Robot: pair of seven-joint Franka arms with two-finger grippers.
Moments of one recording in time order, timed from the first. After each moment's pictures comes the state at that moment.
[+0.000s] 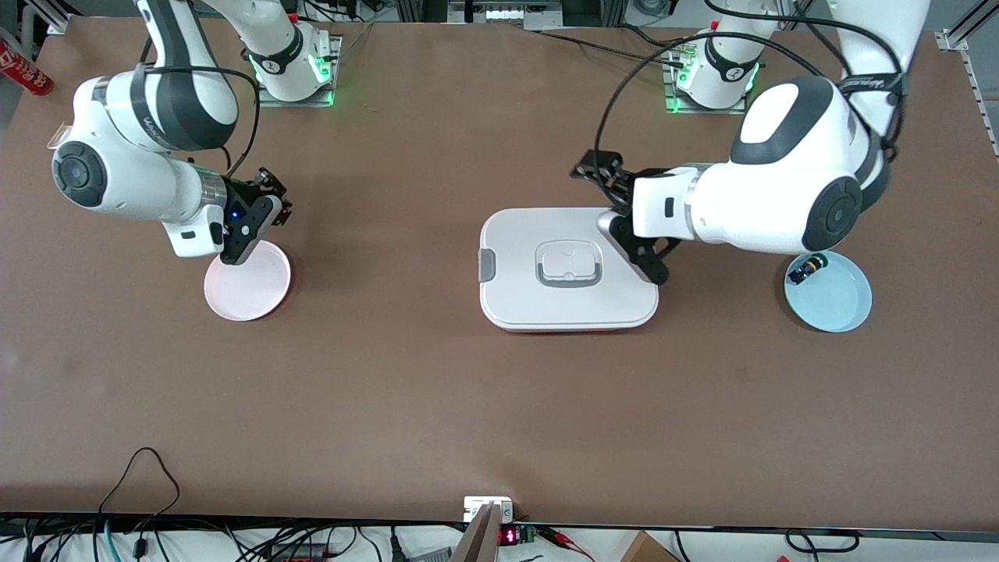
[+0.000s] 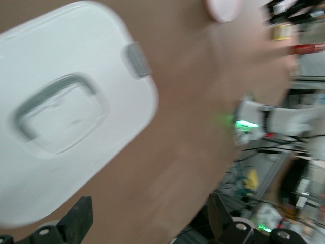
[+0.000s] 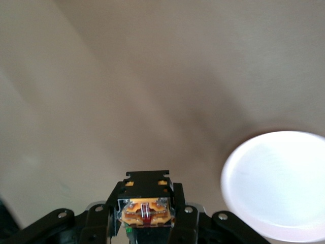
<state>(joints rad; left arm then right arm) -0.03 0.44 -0.42 -1.35 -0.42 1.51 0.13 0.15 0.12 0.00 -2.01 0.15 1.86 -0.87</state>
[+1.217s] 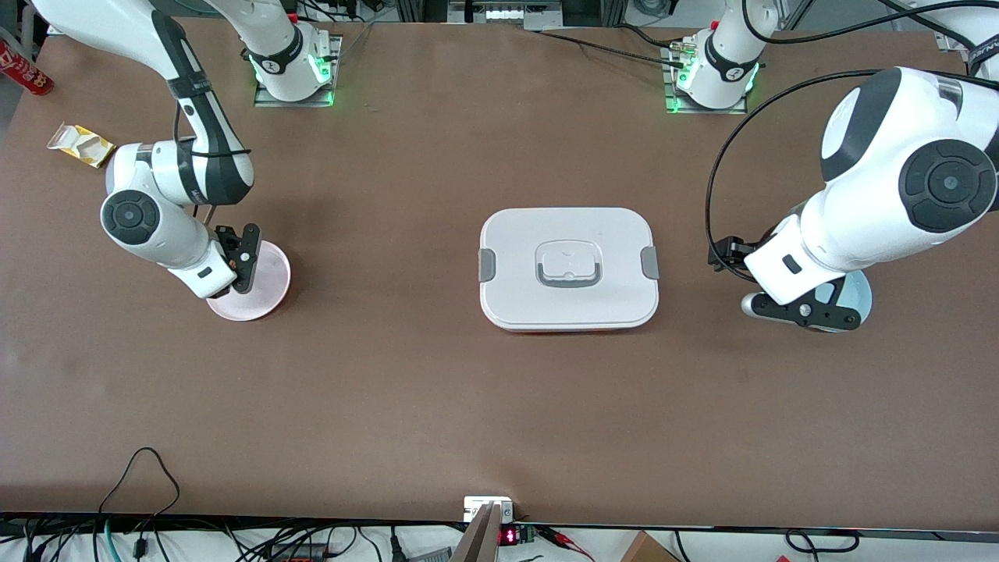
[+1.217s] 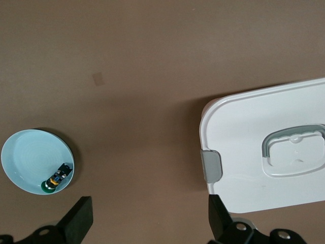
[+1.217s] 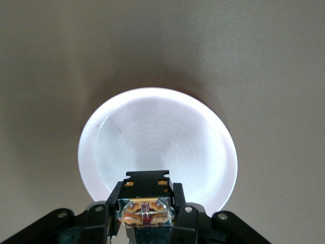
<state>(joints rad) 0.06 0.44 -0.38 -1.25 0.12 1.51 -0.17 0.04 0.33 0.00 -2.11 -0.20 2.32 -1.32</state>
